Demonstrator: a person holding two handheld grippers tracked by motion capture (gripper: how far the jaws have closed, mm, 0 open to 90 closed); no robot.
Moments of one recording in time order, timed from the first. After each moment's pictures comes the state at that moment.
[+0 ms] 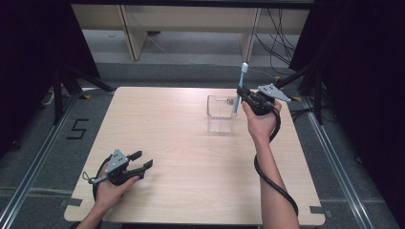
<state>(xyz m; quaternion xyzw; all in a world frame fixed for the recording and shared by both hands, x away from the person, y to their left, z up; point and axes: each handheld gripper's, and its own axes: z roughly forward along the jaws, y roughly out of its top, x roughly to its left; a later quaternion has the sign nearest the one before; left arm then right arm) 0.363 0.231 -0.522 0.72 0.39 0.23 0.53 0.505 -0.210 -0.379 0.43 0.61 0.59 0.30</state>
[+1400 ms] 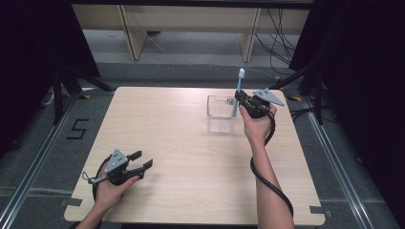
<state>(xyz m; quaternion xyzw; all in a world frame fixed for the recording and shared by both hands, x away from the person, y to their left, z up) 0.364 0.232 -0.523 0.71 0.38 0.23 0.54 0.516 -0.208 -0.407 0.45 0.62 0.57 0.30</state>
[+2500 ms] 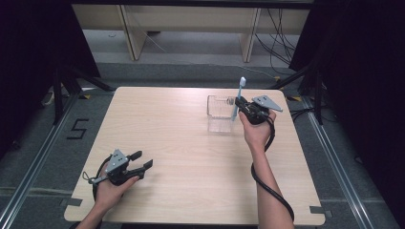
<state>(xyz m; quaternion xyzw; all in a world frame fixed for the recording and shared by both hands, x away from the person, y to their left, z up) 0.363 0.231 -0.522 0.72 0.39 0.23 0.53 0.507 -0.208 -0.424 0.45 0.63 0.56 0.31</state>
